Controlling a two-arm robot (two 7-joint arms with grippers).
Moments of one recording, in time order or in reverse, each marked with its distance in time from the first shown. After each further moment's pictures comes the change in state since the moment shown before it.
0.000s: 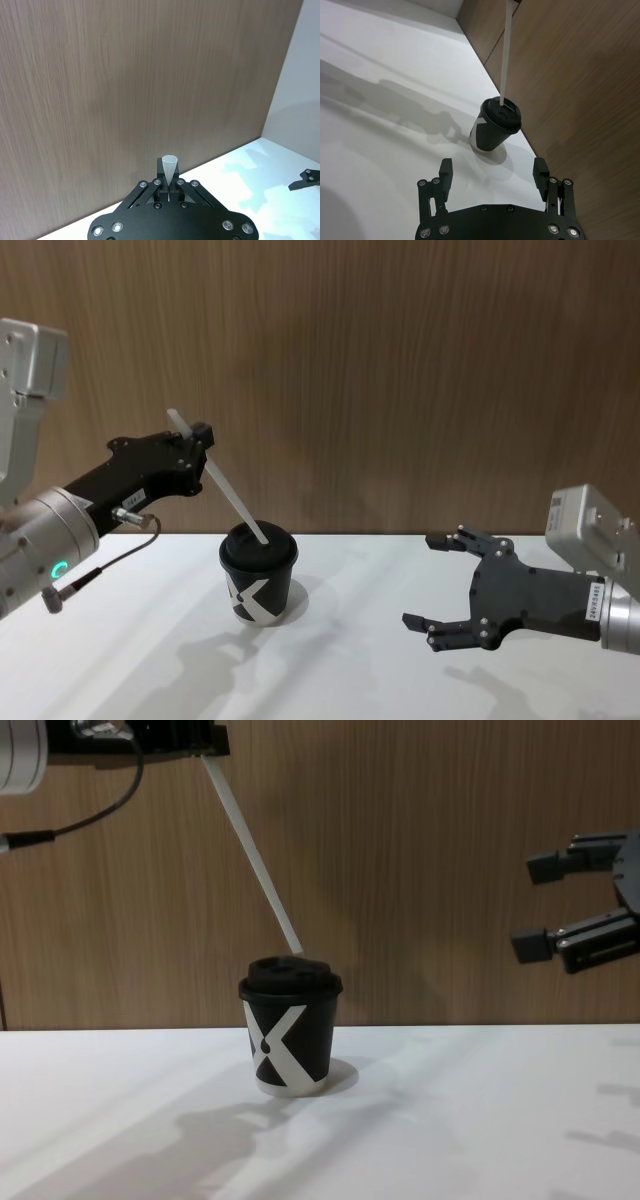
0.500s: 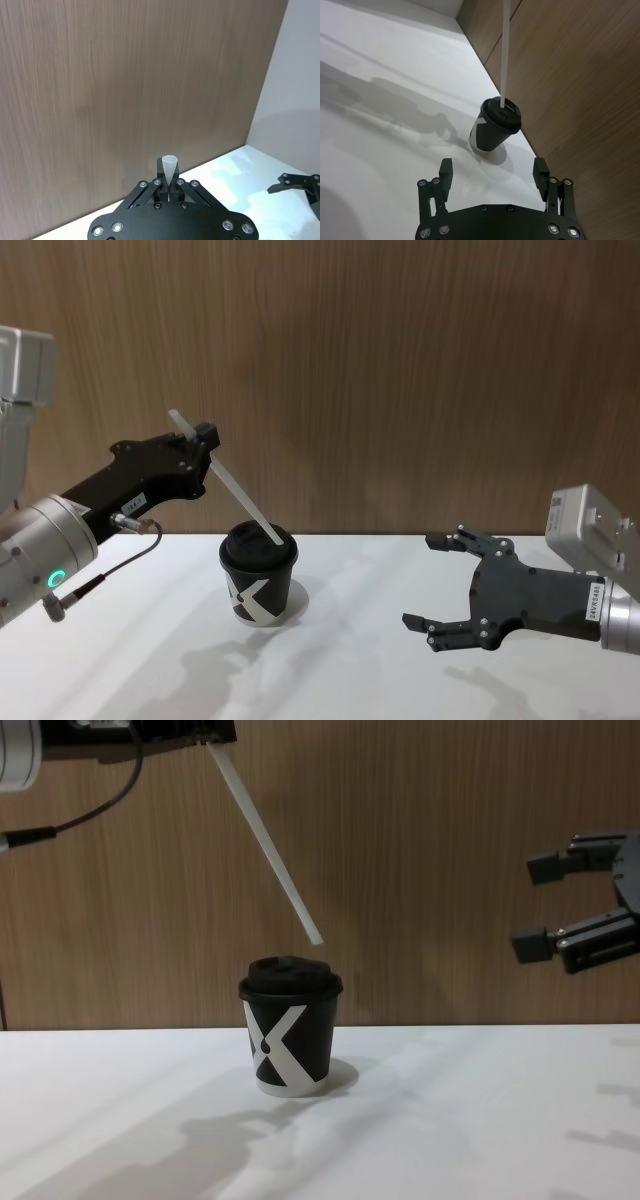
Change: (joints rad) left arm 0.035 -0.003 -0.019 -0.024 -0.038 -0.029 -0.030; right arm 0.000 0.000 0.000 0.000 0.000 0.000 0.000
